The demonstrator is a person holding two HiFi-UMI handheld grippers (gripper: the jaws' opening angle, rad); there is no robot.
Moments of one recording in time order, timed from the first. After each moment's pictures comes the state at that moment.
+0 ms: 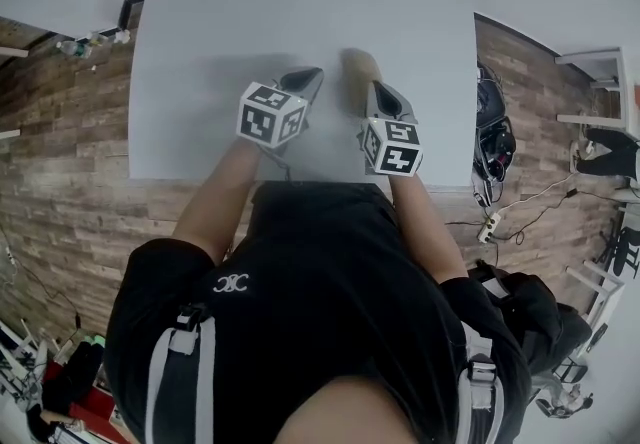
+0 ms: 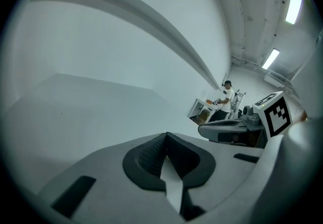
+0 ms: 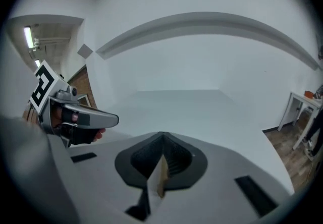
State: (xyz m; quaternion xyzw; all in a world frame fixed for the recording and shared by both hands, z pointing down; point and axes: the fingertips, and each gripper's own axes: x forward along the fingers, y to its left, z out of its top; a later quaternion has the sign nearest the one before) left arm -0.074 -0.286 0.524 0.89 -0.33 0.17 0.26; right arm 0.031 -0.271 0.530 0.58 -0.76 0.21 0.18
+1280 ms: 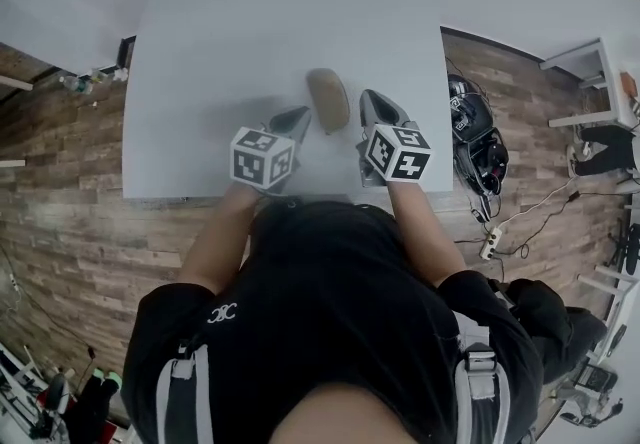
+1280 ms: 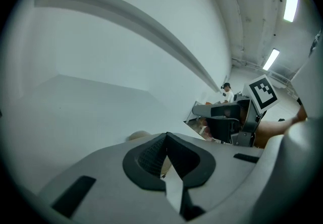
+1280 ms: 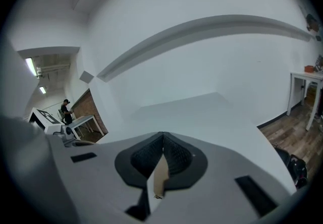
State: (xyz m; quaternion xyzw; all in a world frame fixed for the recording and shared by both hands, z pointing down) left arm -0.013 -0.215 0.499 0.89 -0.35 0.15 0.26; right arm 0.103 -0.244 0.472 0.57 -0.78 0.25 0.08
